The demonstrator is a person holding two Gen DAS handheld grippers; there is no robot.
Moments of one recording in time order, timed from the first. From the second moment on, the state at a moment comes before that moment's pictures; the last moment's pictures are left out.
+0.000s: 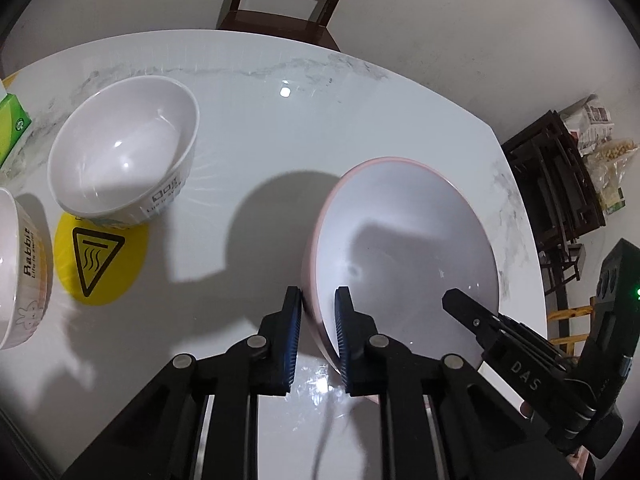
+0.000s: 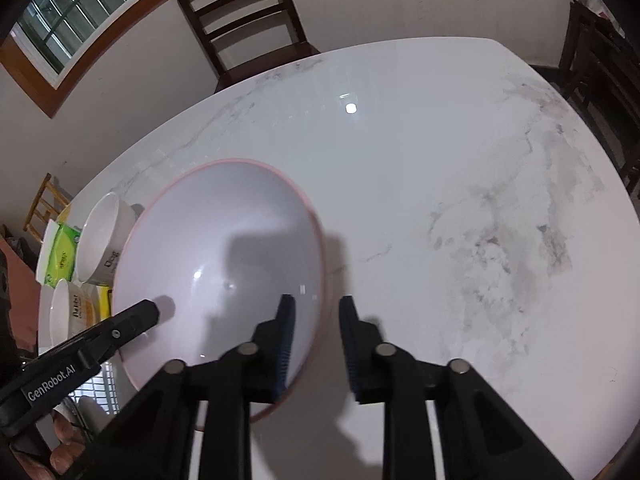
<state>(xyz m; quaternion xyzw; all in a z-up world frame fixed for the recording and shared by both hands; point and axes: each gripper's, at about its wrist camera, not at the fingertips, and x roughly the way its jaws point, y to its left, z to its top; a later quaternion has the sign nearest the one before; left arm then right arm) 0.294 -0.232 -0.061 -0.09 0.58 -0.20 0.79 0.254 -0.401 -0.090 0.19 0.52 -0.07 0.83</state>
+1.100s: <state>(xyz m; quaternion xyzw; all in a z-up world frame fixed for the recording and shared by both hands) 0.165 -0.083 -0.037 -0.09 0.58 -0.15 0.80 0.140 -0.254 -0.064 0.16 0.55 0.01 0.82</state>
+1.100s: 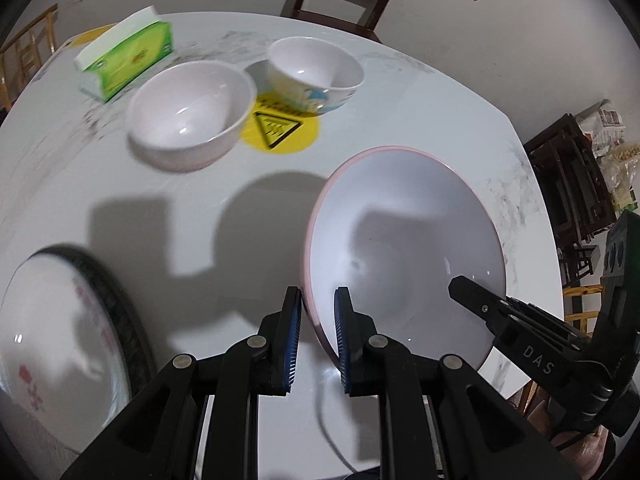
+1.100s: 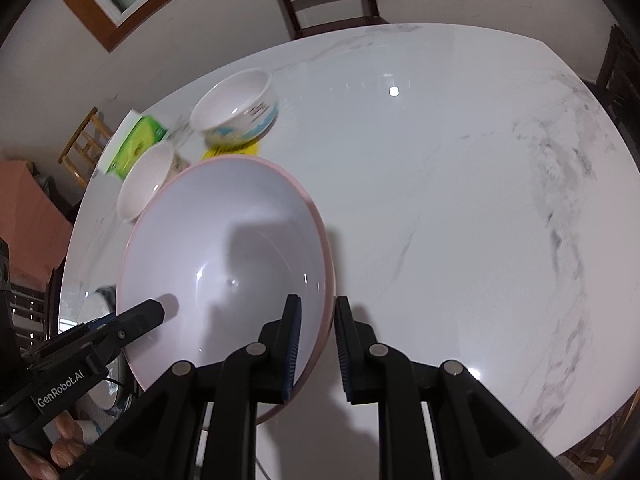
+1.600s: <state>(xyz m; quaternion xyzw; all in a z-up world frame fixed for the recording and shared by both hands) 0.130 -0.044 -0.055 -0.09 0.59 -0.13 0.79 0.110 -0.211 -0.077 0.14 0.57 0.02 0.81</state>
